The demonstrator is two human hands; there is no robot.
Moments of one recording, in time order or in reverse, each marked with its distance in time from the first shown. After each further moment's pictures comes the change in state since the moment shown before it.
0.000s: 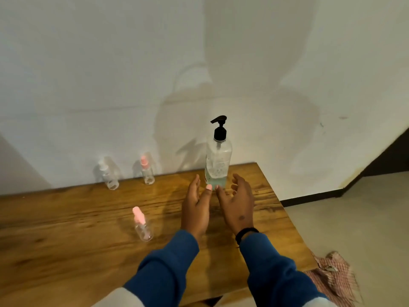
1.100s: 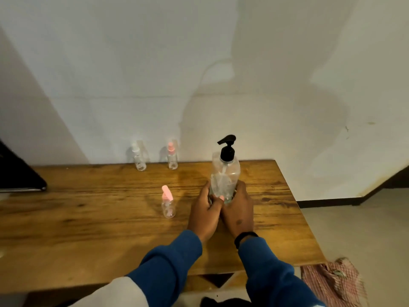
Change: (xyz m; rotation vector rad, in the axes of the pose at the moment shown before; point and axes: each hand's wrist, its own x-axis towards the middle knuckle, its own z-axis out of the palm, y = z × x) left_hand -0.045 -0.003 -0.033 0.145 -0.013 0.002; right_hand -0.050 -0.024 0.010 -0.023 -0.186 -0.016
